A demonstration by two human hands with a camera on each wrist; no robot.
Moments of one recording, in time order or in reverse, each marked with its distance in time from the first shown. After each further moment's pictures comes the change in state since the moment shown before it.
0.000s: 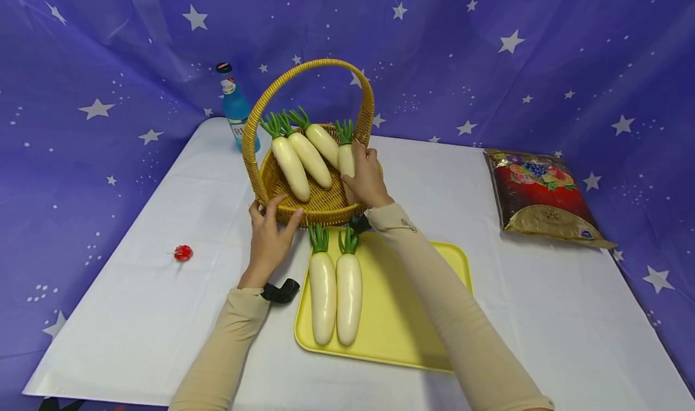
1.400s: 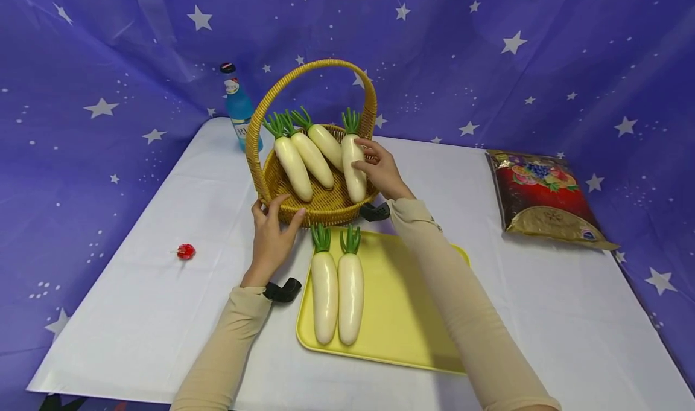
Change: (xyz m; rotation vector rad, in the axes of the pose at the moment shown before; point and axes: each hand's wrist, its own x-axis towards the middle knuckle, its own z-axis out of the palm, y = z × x) left_hand -0.001 -0.001 0.000 0.000 0.001 0.006; right_hand 0.003 0.013 -0.024 0.676 -0.076 0.117
